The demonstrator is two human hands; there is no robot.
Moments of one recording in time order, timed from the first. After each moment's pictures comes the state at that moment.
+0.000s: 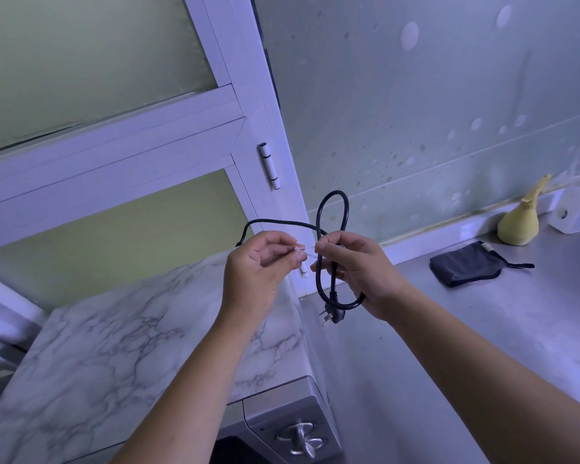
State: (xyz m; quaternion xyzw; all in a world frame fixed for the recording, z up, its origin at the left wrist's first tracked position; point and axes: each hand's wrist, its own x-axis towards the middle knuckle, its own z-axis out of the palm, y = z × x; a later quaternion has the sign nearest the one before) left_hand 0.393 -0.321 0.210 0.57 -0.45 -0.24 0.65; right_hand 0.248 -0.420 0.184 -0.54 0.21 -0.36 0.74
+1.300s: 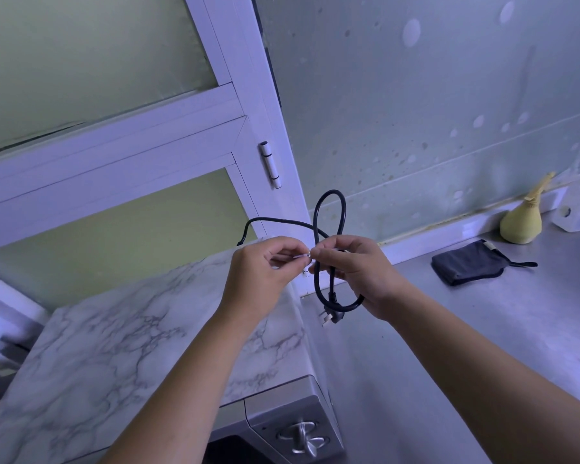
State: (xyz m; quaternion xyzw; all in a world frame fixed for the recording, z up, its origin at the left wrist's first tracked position) left_hand 0.396 -0.319 0.219 0.65 -0.57 -0.13 0.49; right_hand 0.251 -0.418 0.185 -0.57 0.22 -0.34 0.71
